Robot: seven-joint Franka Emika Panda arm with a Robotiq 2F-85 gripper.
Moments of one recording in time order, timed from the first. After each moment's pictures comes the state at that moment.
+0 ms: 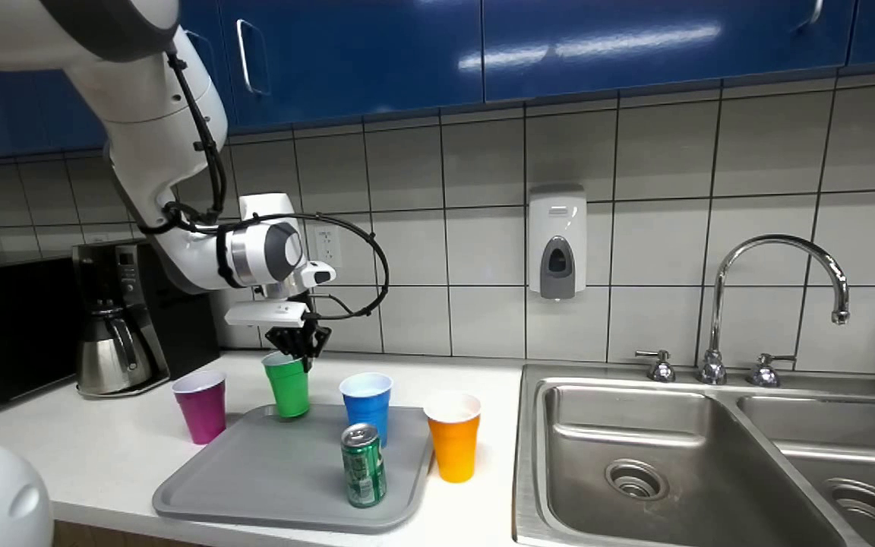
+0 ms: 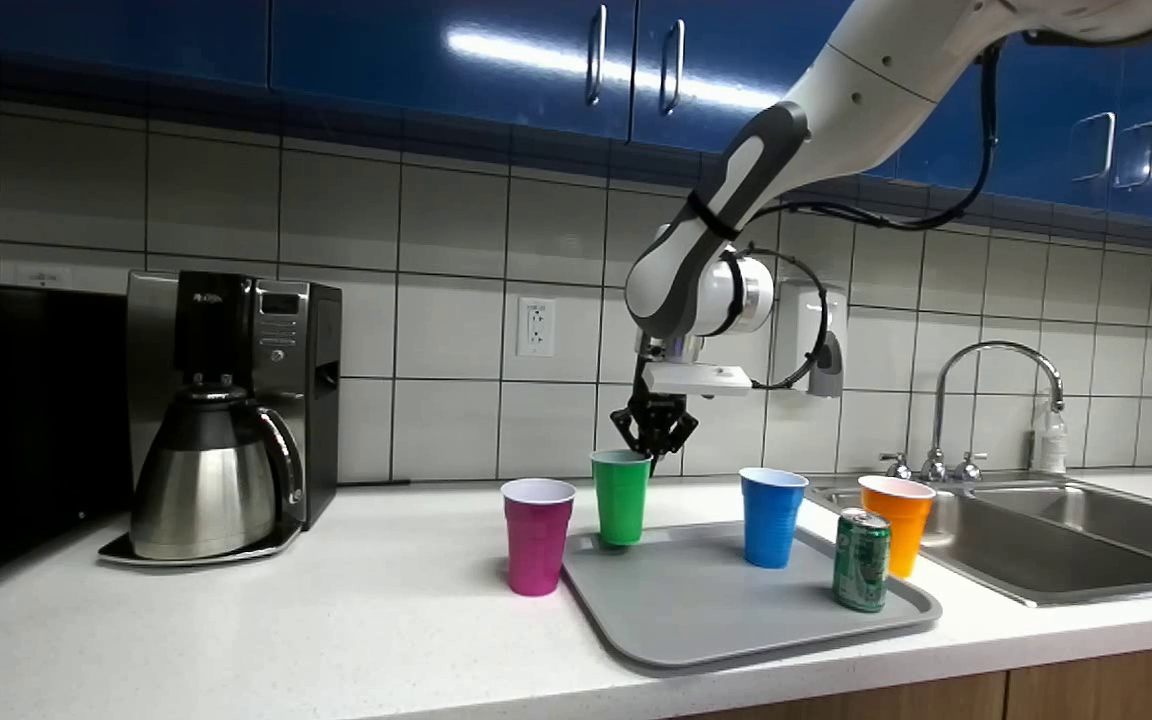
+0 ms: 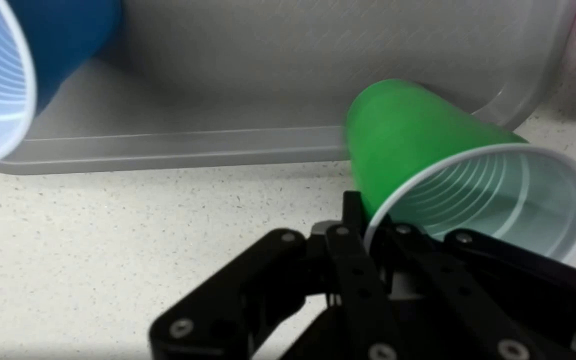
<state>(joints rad) 0.20 0.36 0.02 -2.03 -0.08 2.60 0.19</state>
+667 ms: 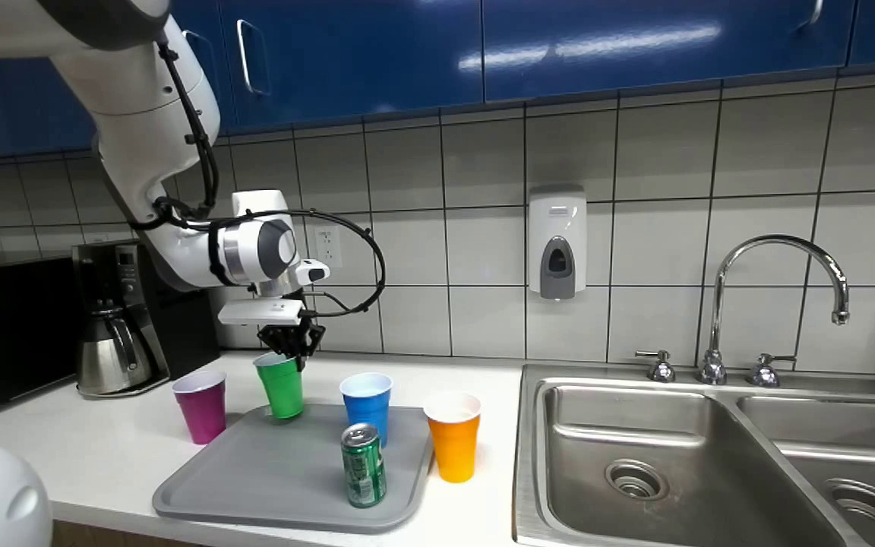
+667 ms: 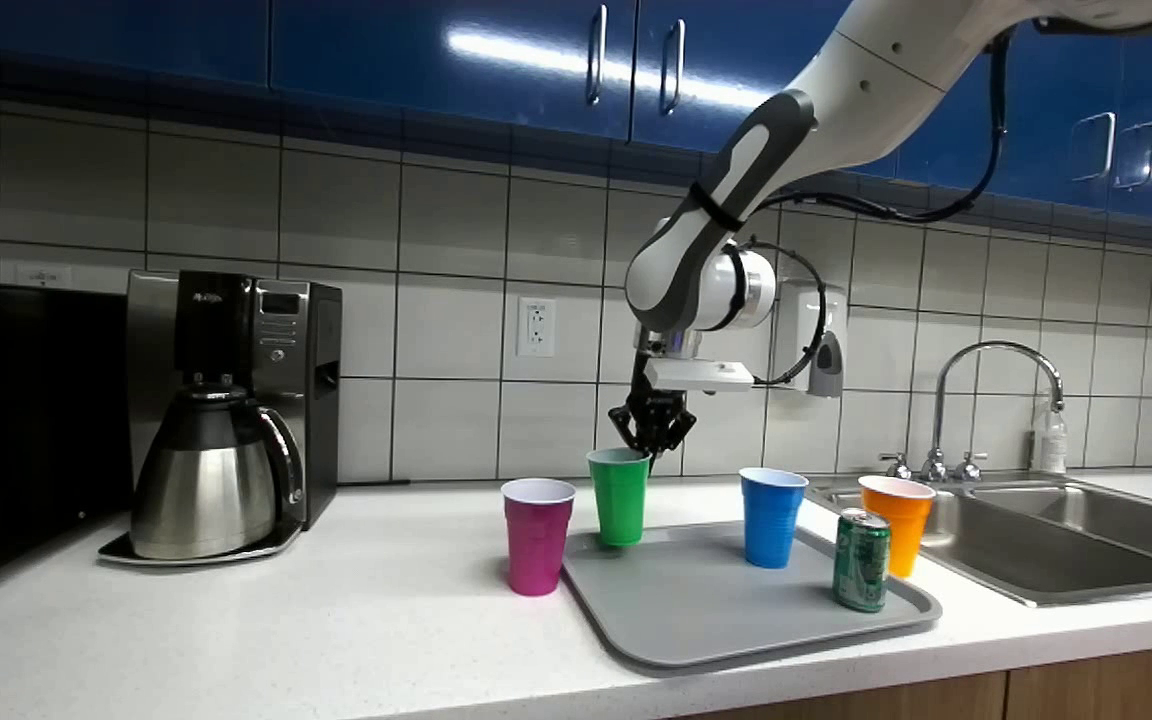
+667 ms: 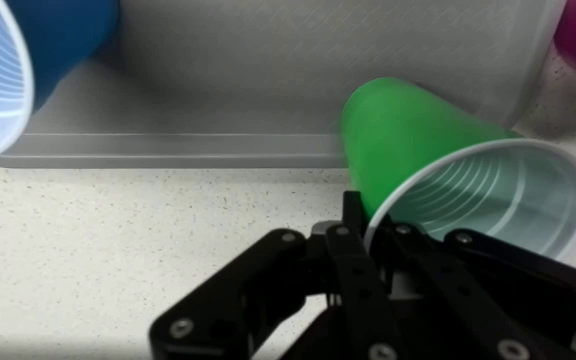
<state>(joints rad) 0.20 0.33 0.04 -2.06 -0.07 2.60 0.14</state>
